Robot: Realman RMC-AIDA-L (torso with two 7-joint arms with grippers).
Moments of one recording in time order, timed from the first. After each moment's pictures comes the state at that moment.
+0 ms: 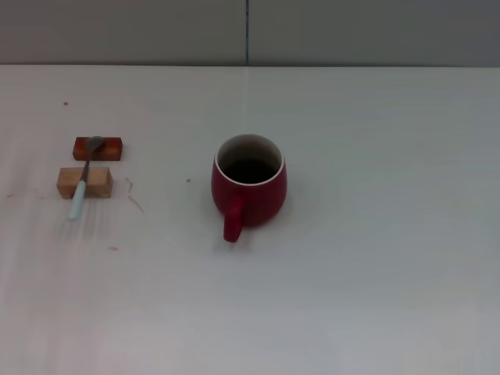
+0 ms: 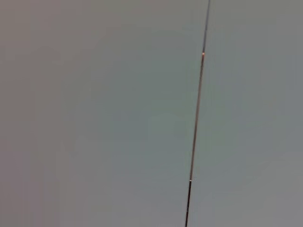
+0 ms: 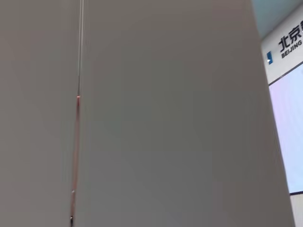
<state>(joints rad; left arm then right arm) -0.46 -2.07 0.12 0.03 0.98 1.32 -0.30 0.31 2.07 0.80 -0.01 -1.82 -1.58 0.21</state>
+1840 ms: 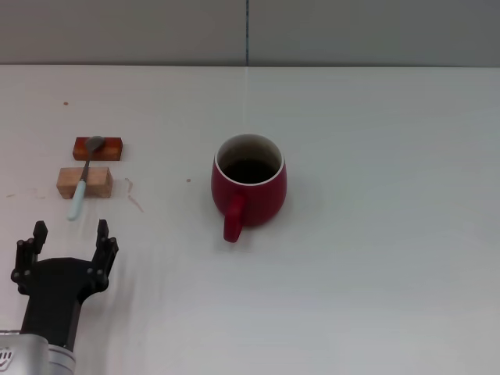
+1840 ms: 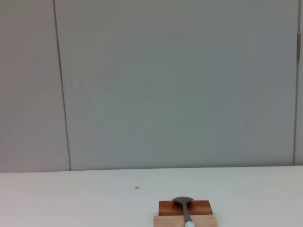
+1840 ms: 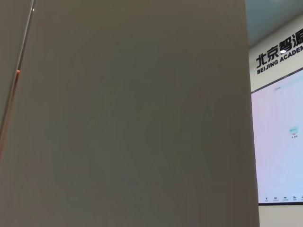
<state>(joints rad) -0.20 -2.06 0.18 -0.80 1.14 1.54 0.54 0.49 1.95 0.94 -0.08 -1.82 -1.36 0.11</state>
